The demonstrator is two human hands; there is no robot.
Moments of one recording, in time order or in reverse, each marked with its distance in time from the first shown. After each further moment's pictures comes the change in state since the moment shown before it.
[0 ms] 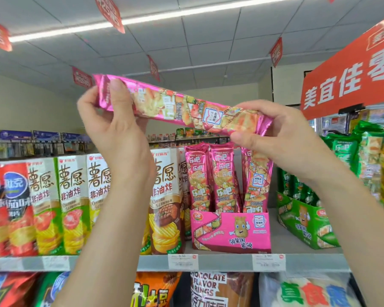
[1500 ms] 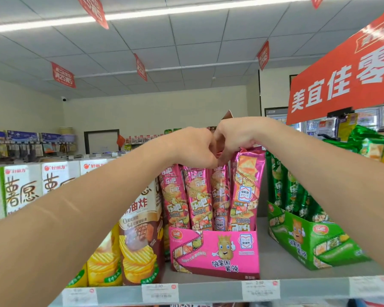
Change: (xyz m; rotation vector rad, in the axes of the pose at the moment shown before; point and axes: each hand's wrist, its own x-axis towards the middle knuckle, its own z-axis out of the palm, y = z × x) left_hand -0.006 -0.089 0.072 1.438 -1.559 -0.093; right_hand 0.116 0.073 0.002 -0.855 -0.690 0.393
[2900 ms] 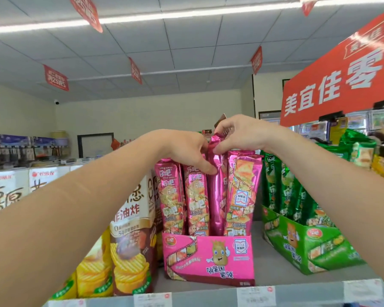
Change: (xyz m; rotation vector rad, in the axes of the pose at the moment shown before) left_hand 0.023 -0.015 -0.007 -0.067 -0.235 0.028; right_hand -0.015 0.025 0.005 0.423 0.270 0.051
